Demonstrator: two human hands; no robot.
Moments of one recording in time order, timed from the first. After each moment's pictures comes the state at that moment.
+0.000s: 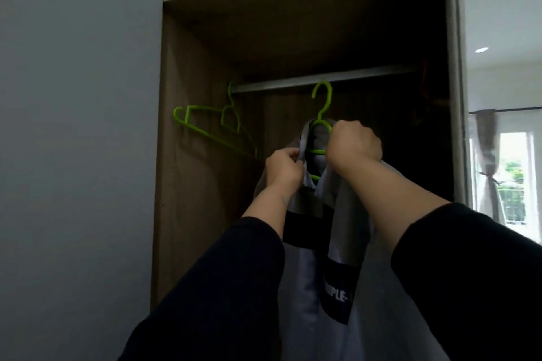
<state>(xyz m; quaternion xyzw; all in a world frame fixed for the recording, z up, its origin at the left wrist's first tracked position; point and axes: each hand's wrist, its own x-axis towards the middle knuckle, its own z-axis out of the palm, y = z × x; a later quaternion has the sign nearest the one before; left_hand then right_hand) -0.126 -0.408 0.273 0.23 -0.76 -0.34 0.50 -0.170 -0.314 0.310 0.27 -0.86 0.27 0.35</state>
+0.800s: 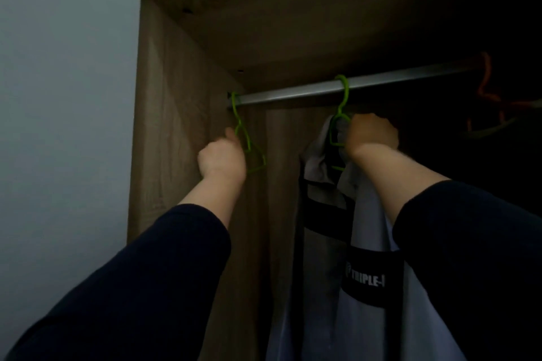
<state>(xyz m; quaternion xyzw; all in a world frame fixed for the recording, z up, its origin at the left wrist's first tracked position) -0.093 -0.556 0.344 0.45 -0.78 0.17 0.40 -0.242 -0.410 0.374 0.24 -0.86 0.26 0.36</state>
